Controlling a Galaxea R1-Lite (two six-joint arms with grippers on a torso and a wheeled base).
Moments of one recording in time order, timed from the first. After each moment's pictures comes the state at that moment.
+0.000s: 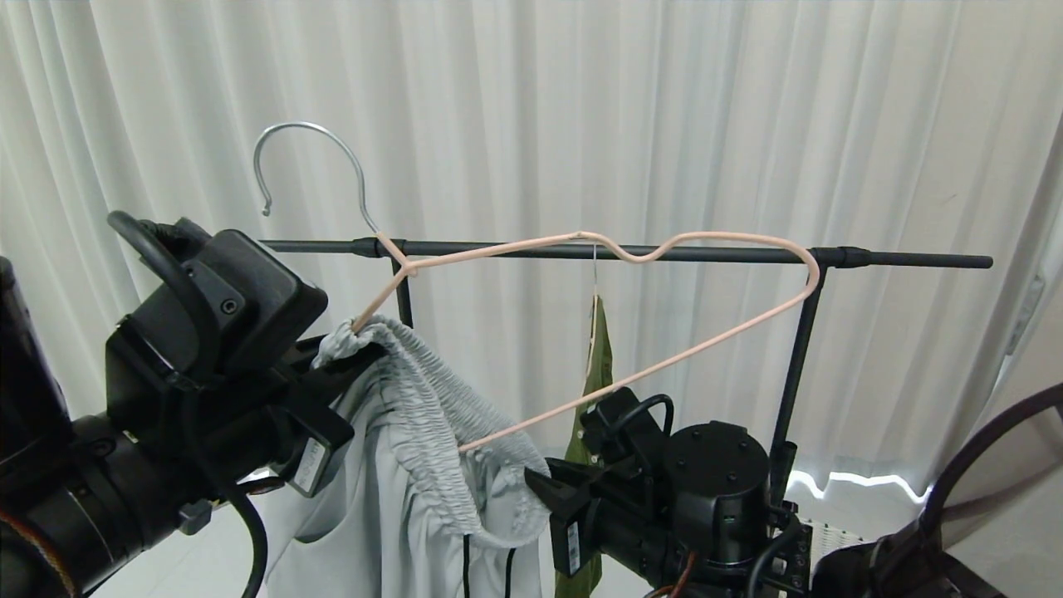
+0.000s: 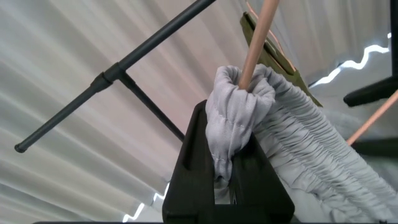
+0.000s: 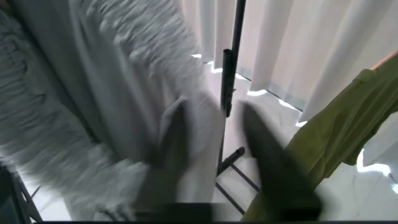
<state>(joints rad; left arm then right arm) -0.70 1.22 -0.65 -0.37 0.34 0.49 1.04 2.02 -0.69 -1.11 -0.10 0.25</state>
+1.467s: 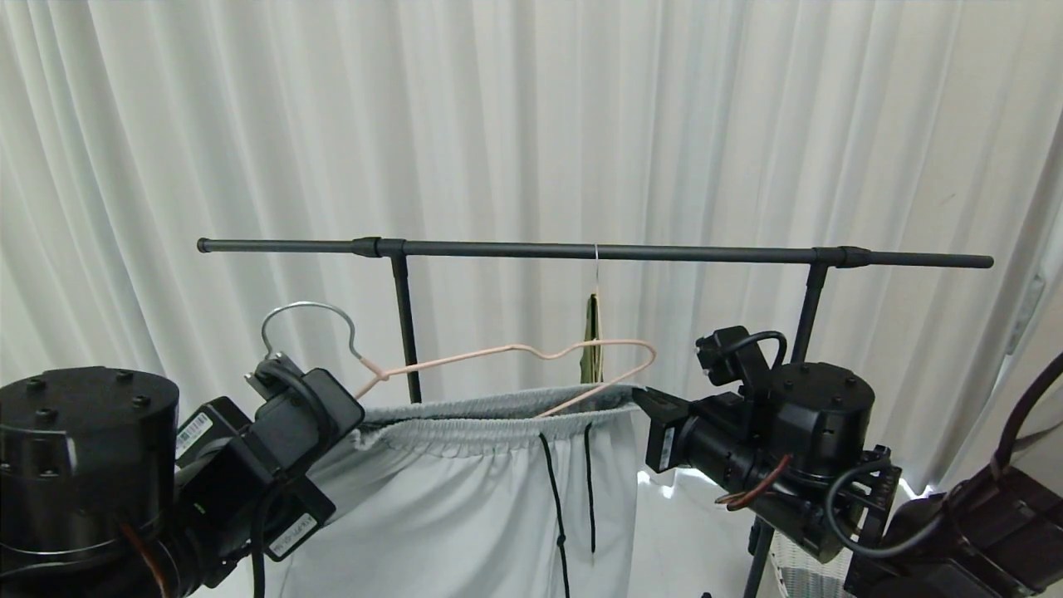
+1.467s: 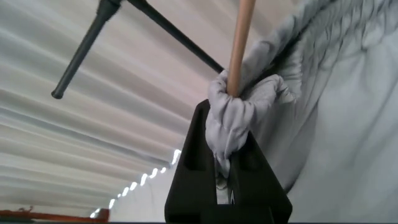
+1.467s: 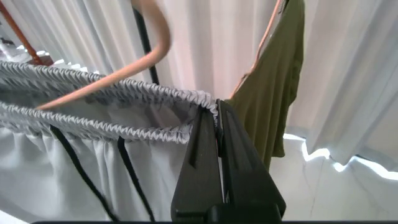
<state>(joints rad) -0.57 1.29 -0.45 -0.37 0.46 0.65 0.79 1.93 -0.60 -1.20 -0.16 0.26</state>
